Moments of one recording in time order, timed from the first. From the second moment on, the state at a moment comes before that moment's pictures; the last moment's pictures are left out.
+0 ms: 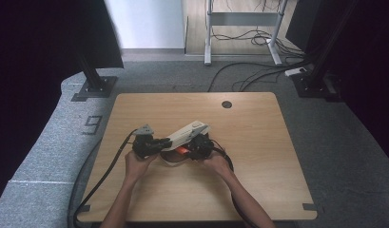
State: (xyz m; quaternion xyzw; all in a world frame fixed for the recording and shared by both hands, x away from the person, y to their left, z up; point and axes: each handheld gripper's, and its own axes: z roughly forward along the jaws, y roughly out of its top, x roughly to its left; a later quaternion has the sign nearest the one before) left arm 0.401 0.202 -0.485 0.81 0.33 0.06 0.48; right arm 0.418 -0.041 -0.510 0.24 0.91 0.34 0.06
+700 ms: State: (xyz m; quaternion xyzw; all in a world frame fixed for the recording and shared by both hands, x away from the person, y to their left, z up) left arm 0.401 0.203 -0.485 0.81 0.33 0.06 0.48; right arm 0.422 -0.027 -0.511 0.24 0.91 0.34 0.05
